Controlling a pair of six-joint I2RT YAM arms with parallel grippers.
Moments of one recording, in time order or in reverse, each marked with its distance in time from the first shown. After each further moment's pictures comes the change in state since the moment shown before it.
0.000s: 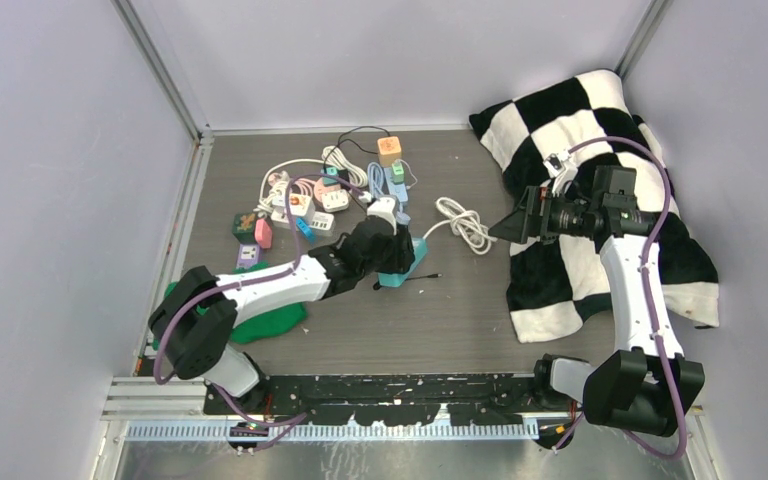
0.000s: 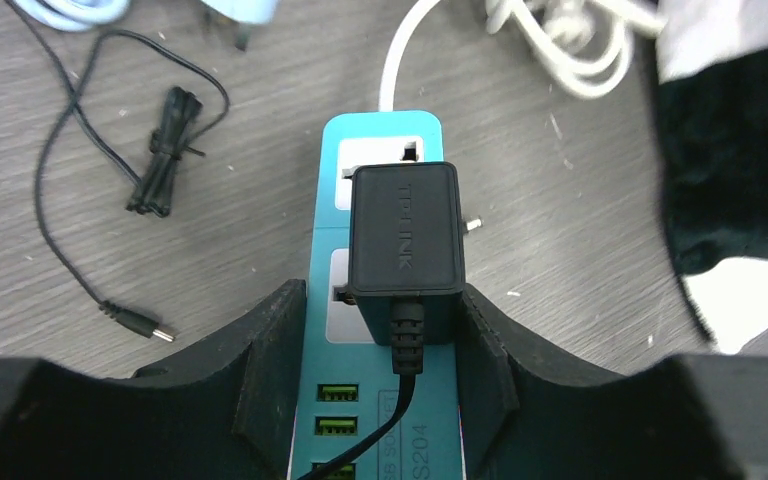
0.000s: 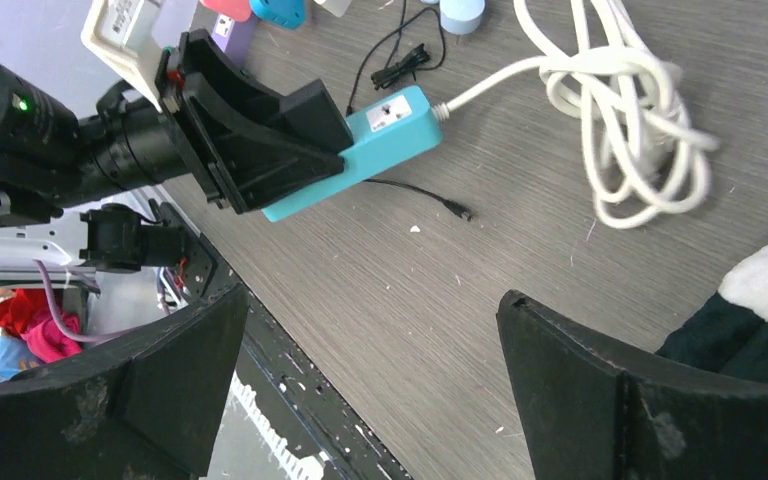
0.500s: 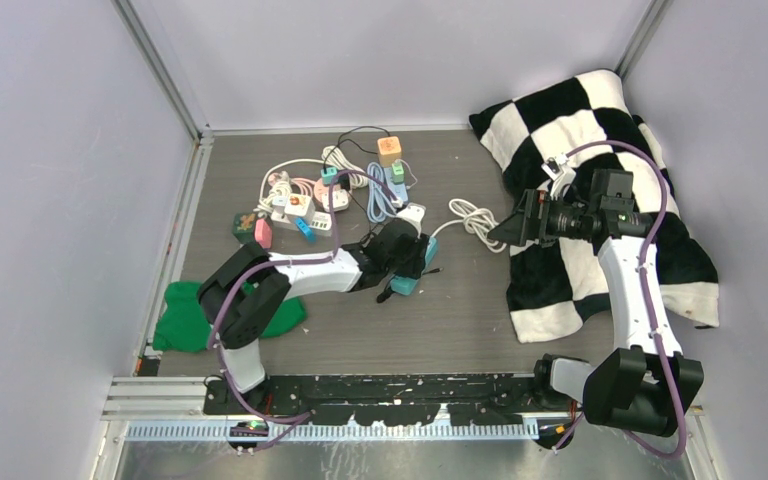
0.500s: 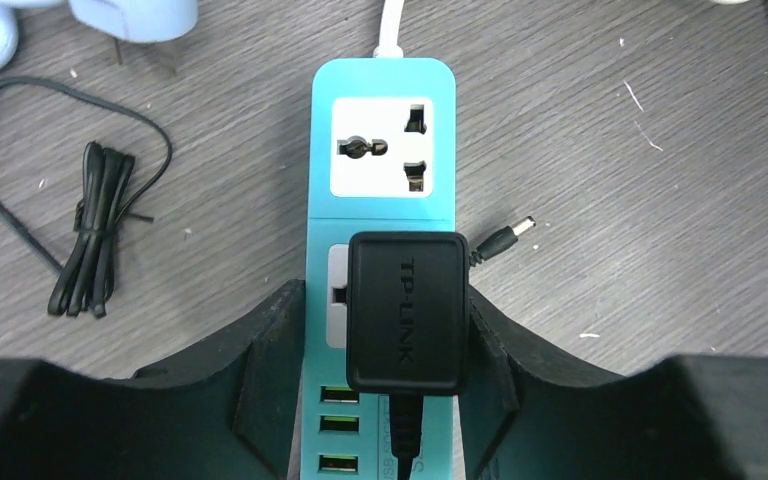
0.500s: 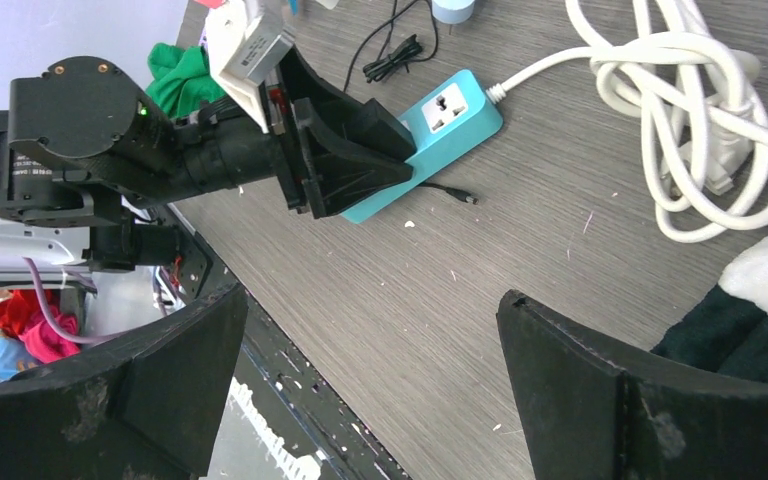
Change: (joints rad) left arm -0.037 0.251 0.092 0.060 0.005 0.174; right arm 0.000 0.000 -0.036 0.015 0.010 -0.001
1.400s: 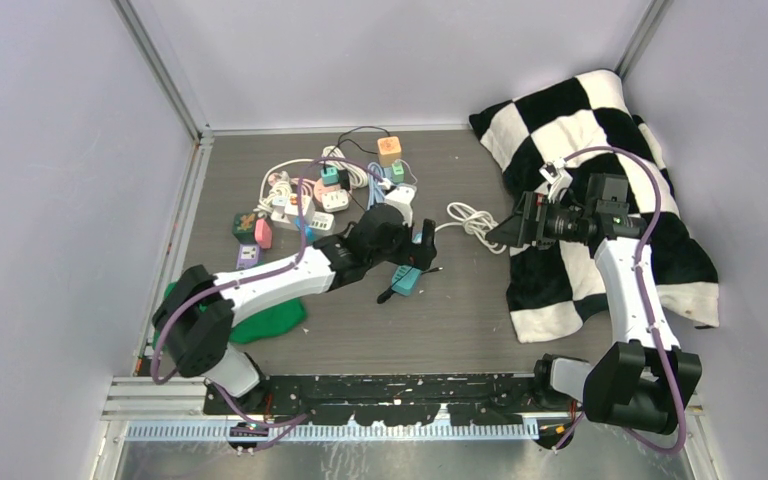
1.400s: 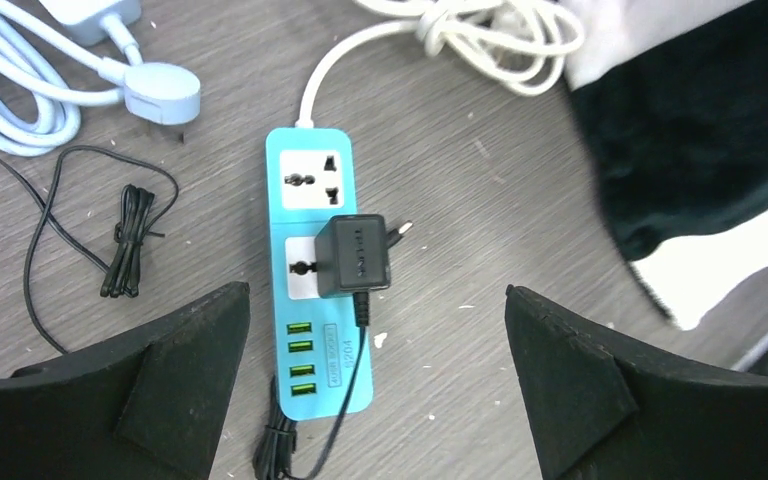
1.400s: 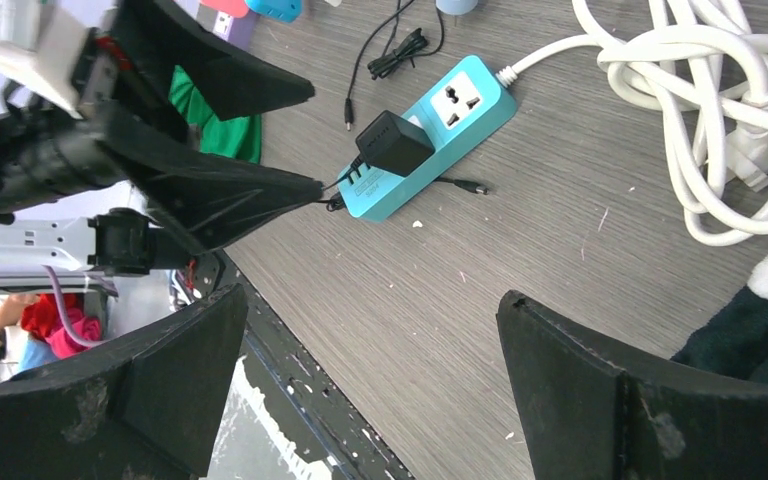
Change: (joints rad) left arm 0.000 -0.198 0.039 -0.109 0.055 -0.006; right arm 0.000 0.005 -0.055 0.055 -0.017 0.035
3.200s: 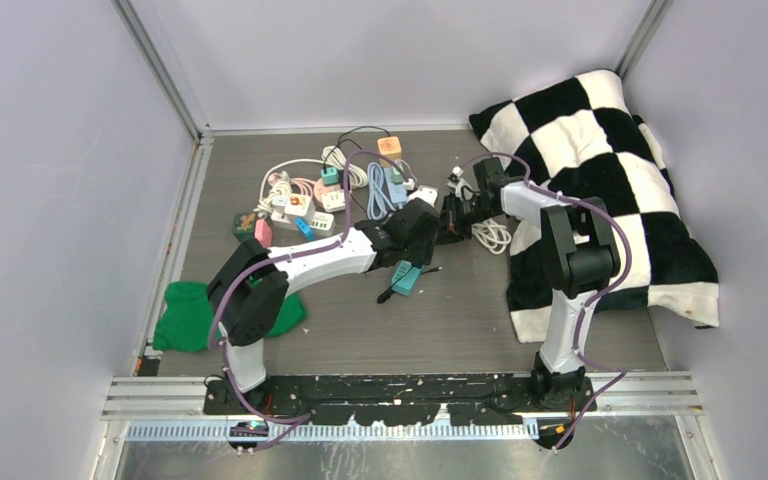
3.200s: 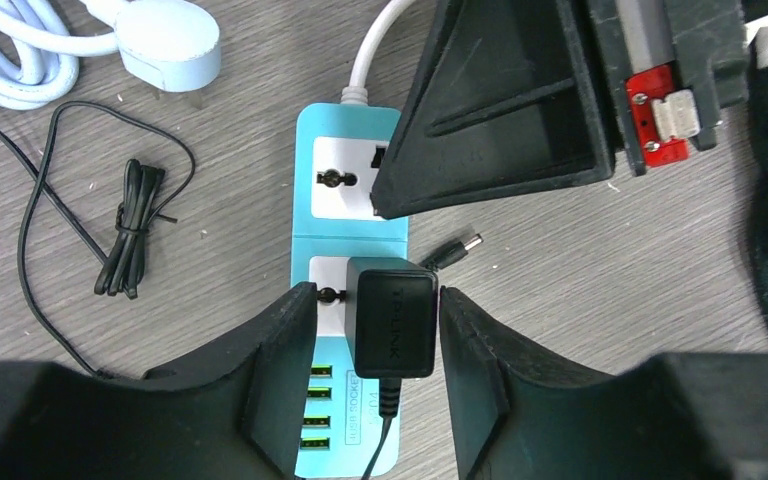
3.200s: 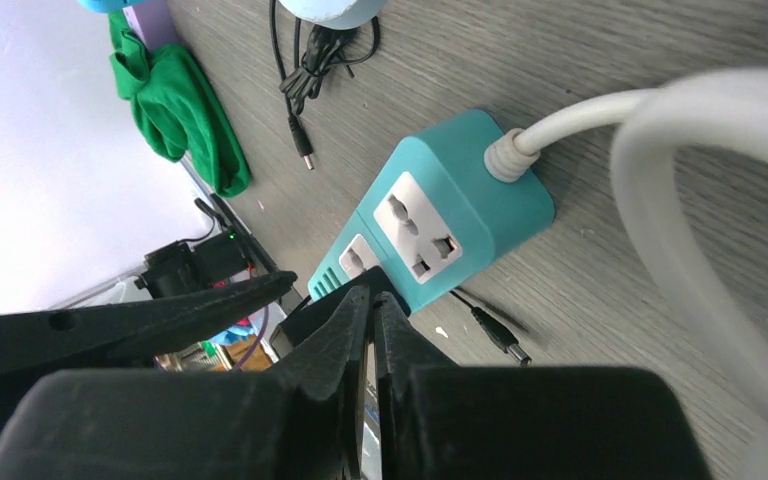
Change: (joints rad) left arm -0.023 0.260 0.278 -0.261 -0.127 -0.066; right arm 0.420 0.797 0.285 0.240 0.121 0.430
